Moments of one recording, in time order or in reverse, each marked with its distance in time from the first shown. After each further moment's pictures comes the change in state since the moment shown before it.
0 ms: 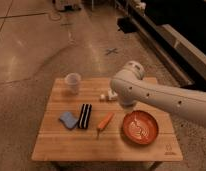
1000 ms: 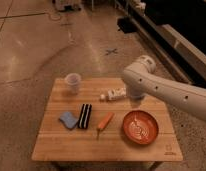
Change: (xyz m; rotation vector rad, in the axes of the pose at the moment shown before) arm 0.055 -0.030 0.011 0.004 -0.012 0.007
